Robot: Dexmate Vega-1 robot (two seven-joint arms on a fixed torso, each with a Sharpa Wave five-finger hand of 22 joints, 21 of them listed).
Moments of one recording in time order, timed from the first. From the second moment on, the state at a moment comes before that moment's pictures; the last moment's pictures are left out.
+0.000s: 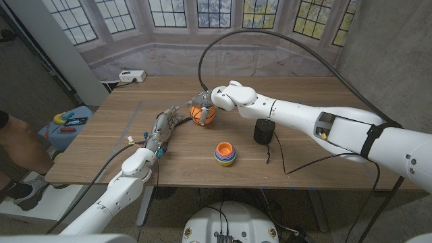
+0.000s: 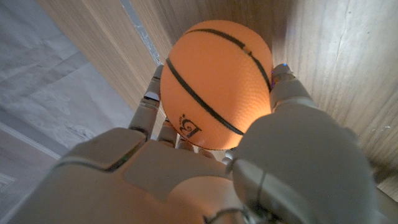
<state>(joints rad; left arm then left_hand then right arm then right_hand) 1.12 0.55 0.28 -1.48 -0.67 -0.32 0.01 0.35 0.17 0.60 0.04 0.18 0.23 0.08 0.21 0.19 0.00 0.06 0.20 0.19 0.00 0.09 0.18 0.17 0.14 0.07 0.21 0.17 -0.06 -0.26 -1.32 -1.28 -0.83 -0.10 0.49 0.89 -0.12 0.39 -0.16 0.26 -0.13 -0.03 0.32 0.27 -0.04 0.05 0.63 0.60 0.24 0.04 0.33 0.33 0.54 0.16 0.23 0.18</state>
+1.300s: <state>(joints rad) 1.07 0.54 0.30 -1.43 -0.68 -0.32 -0.02 0.34 0.17 0.60 0.04 0.18 0.23 0.08 0.20 0.20 0.00 0.06 0.20 0.19 0.00 0.09 0.18 0.17 0.14 0.07 0.21 0.17 -0.10 -0.28 -1.27 -1.36 -0.84 -0.14 0.47 0.93 -0.12 0.40 -0.16 0.26 -0.04 -0.02 0.34 0.27 0.03 0.03 0.71 0.66 0.32 0.00 0.35 0.36 0.59 0.12 0.24 0.18</state>
